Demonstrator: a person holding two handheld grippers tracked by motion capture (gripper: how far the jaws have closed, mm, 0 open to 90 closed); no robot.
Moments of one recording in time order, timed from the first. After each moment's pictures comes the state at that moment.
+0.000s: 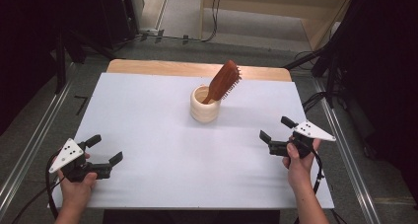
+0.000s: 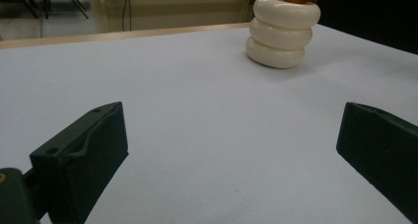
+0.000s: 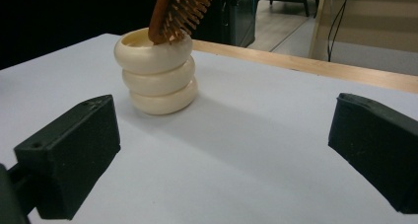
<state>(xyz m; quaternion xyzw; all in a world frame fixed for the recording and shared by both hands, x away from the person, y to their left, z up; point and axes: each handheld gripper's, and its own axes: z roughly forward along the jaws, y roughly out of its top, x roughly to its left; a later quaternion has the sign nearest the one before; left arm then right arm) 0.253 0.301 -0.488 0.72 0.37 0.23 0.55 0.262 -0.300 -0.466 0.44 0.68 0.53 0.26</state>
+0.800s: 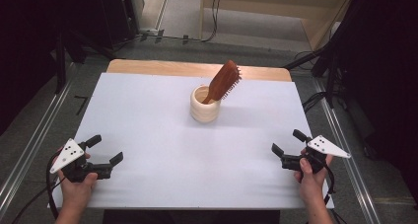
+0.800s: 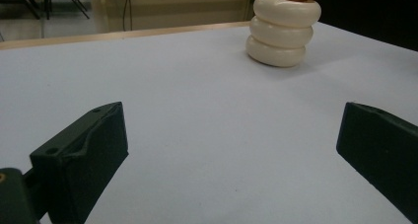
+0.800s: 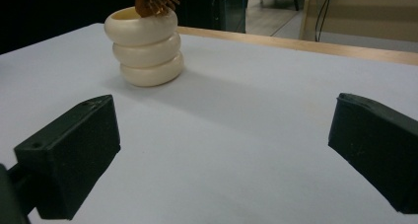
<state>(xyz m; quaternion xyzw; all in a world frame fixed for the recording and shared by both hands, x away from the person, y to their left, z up) 0.252 0.299 -0.488 0.72 0.37 0.23 0.54 0.226 -0.330 -0.486 0.46 0.67 0.53 0.26</state>
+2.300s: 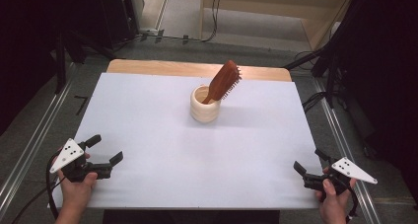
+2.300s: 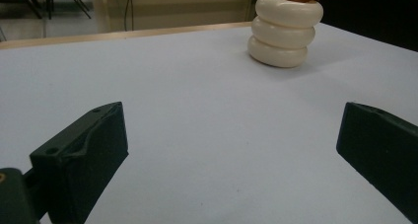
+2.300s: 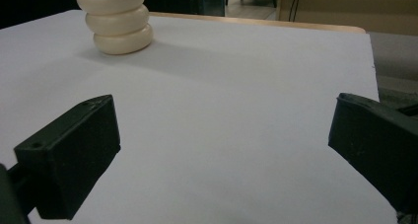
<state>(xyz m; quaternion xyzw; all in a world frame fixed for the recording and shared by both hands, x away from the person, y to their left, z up) 0.253 0.300 -0.488 0.72 0.37 0.23 0.54 0.176 -0.386 -0.513 0.48 0.66 0.51 0.28</state>
